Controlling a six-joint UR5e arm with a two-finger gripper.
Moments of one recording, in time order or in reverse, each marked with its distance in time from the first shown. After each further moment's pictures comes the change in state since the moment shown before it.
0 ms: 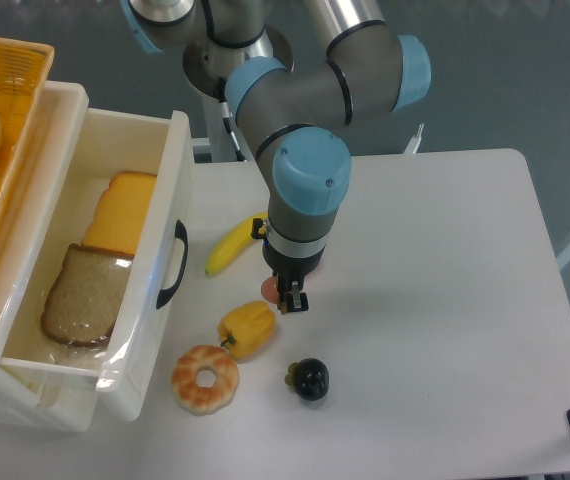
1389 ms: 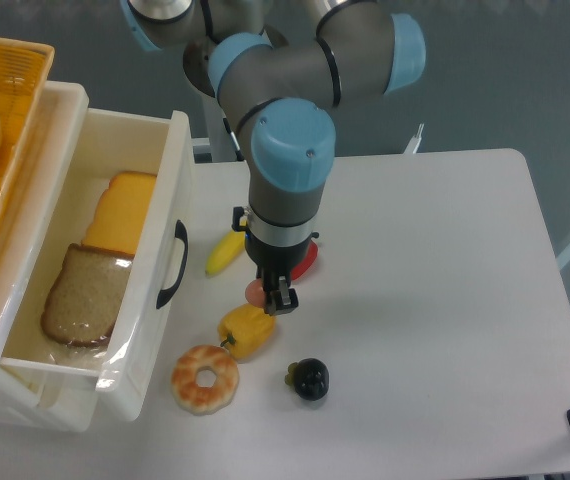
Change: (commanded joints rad) arm -0.037 0.055 0.078 -0.018 -0.099 -0.182
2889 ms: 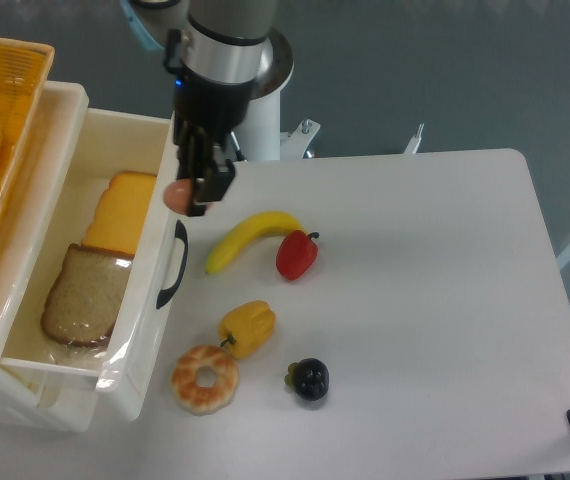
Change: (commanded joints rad) arm -0.072 0.269 -0.087 -0.089 -0.178 -0.074
